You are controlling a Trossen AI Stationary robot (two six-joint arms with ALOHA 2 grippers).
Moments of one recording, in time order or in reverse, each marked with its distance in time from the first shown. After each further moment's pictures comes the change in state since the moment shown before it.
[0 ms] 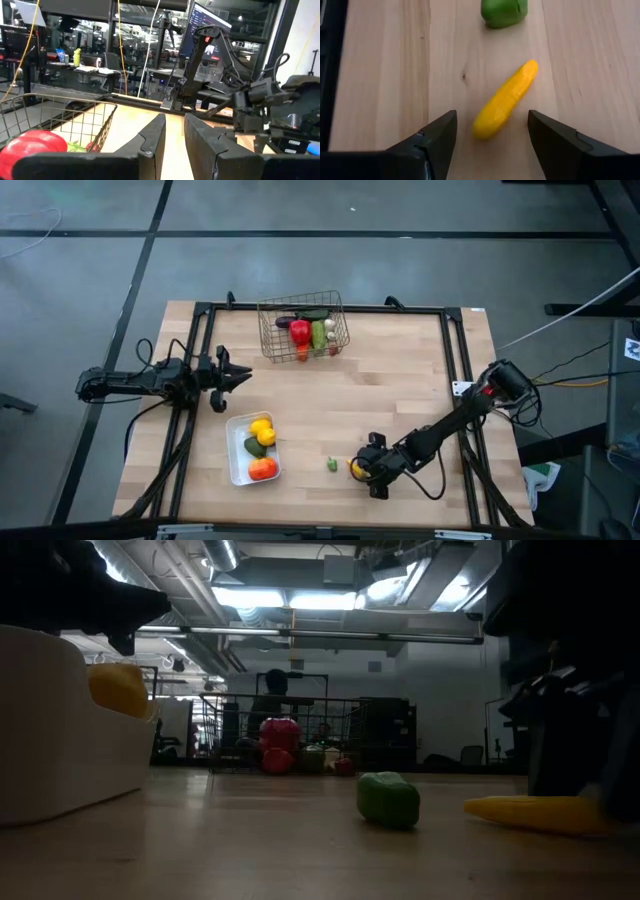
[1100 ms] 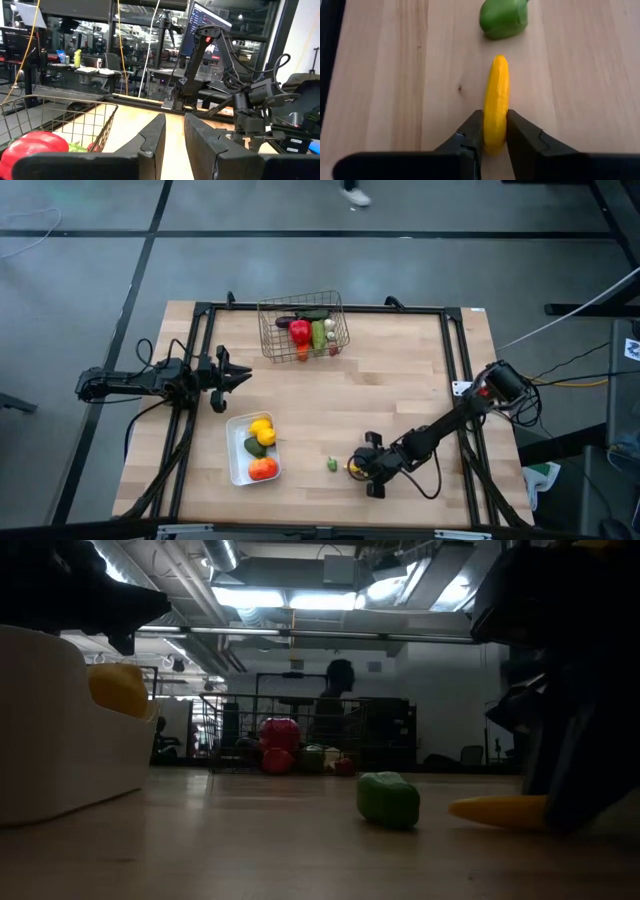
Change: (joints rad) left arm 0.000 0.000 0.000 0.000 -0.001 0.012; right arm -0.022 0.034 0.001 0.054 0.019 -0.039
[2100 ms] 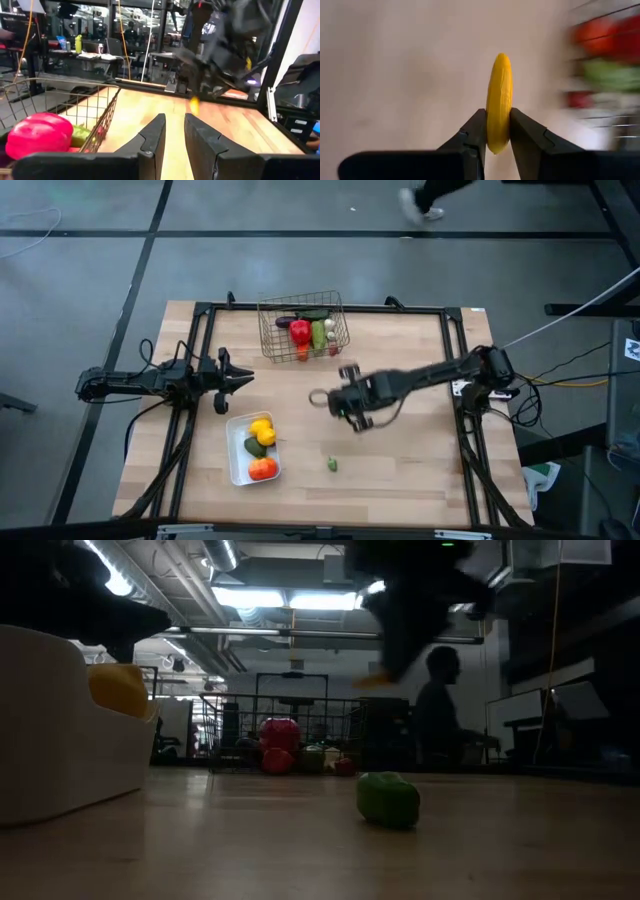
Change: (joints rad) left arm 0.000 0.000 0.000 -0.090 0.000 0.006; right arm -0.402 -0.002 0.587 -0.917 0.097 -0.779
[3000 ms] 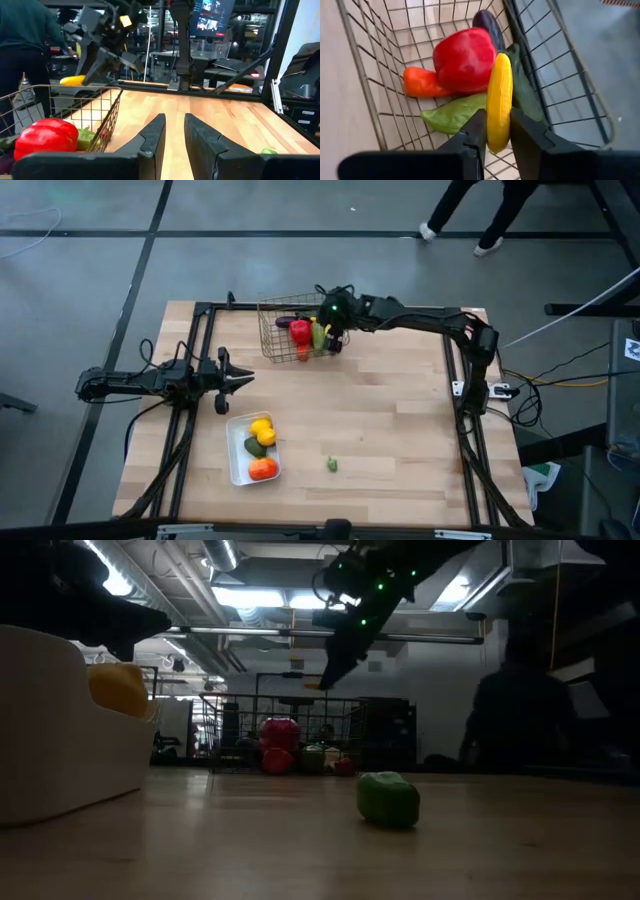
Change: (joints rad) left arm 0.000 0.000 0.000 -0.007 0.000 0.068; right arm -0.567 0.081 0.106 0.444 -0.157 -0.188
